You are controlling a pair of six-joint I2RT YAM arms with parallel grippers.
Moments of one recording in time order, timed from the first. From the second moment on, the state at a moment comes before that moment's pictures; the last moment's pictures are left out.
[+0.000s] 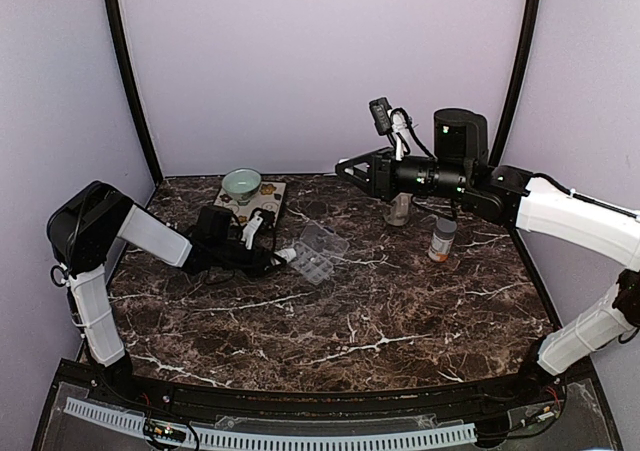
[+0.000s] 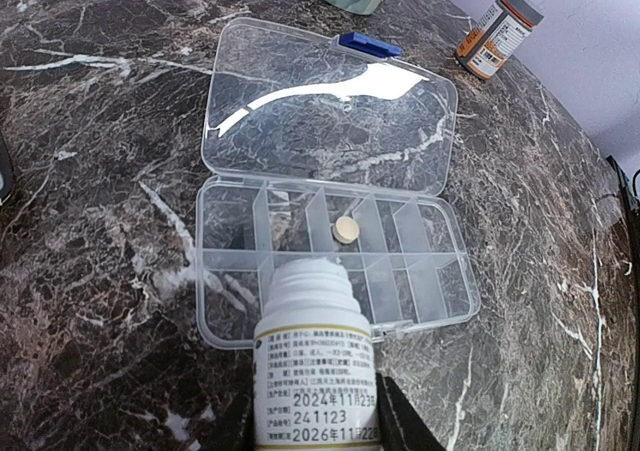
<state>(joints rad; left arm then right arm) -0.48 1.90 0.83 0.42 0.56 -0.07 0.82 1.38 1.22 -0.02 -0.30 0.26</state>
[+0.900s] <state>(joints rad) -0.48 1.87 0.84 0.36 0.54 -0.04 0.82 1.38 1.22 -0.02 -0.30 0.26</state>
